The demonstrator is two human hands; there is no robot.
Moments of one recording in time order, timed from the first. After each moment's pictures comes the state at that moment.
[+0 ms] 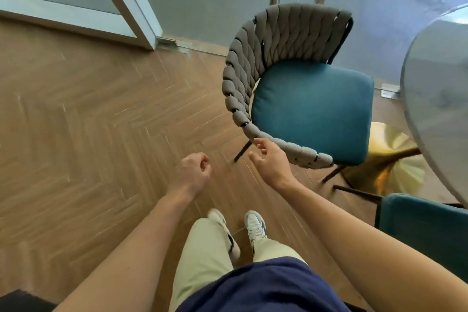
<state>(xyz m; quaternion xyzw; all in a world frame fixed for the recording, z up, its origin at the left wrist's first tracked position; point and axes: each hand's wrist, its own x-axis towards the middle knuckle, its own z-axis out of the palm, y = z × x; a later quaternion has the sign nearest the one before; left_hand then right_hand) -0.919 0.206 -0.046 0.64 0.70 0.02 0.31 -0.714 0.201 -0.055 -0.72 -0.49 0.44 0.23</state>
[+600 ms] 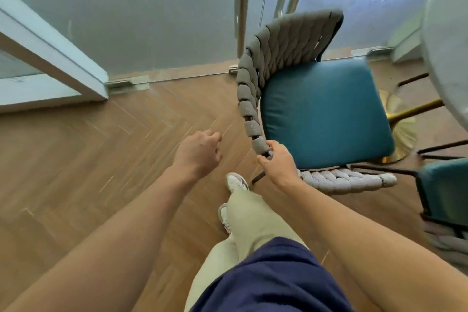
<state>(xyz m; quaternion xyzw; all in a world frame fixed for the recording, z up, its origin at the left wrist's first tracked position) -0.986 0.560 -0.056 0.90 0.39 -0.11 0.17 -0.822 0.432 -0.105 -0.85 -0.28 0.40 0.22</state>
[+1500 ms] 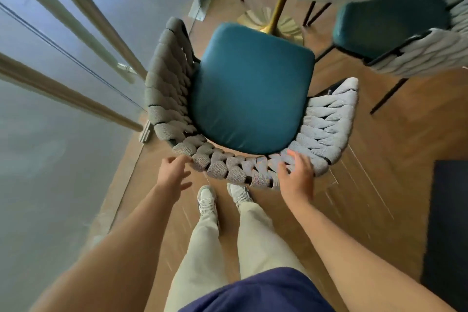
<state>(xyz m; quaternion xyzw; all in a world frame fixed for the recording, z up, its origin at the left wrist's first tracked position) -0.790 0.802 -0.137 0.61 0.48 -0.28 0.56 -0.840 0.536 -0.128 -0.89 0.30 0.06 0.33</state>
